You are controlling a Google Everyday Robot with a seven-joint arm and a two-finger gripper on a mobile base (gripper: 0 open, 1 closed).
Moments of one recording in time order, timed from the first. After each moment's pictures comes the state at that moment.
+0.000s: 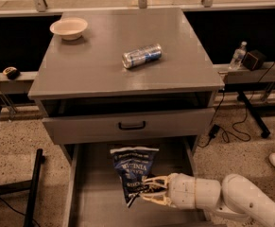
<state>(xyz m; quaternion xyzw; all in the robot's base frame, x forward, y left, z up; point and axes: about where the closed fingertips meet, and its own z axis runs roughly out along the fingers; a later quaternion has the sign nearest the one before) 0.407 -0.034 0.597 -0.63 0.48 0.24 0.57</state>
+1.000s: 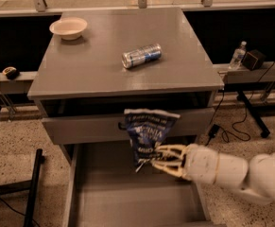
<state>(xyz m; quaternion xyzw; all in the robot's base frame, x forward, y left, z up) 0.442 -0.071 0.723 -0.60 0.44 0.16 0.65</state>
